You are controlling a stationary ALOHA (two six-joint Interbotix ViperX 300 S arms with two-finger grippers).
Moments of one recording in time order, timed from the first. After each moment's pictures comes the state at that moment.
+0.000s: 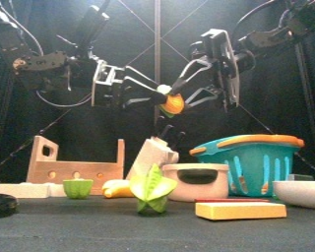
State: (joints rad) left arm -0.05 0.06 0.88 -0.29 -0.98 0.93; right arm -0.05 -0.21 0.76 -0.05 -0.08 0.74
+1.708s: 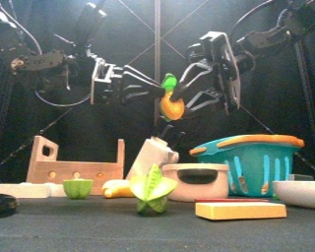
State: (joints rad) left arm -0.06 0.05 0.88 -0.28 -1.03 0.94; right arm -0.04 -0.19 0.74 -0.05 -0.03 0.75
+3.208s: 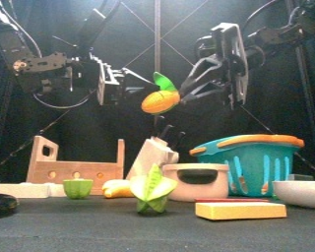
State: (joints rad) left arm -0.06 0.05 0.86 -0.53 -1.15 0.98; right arm -0.07 -0.36 0.92 -0.01 -0.33 0.74
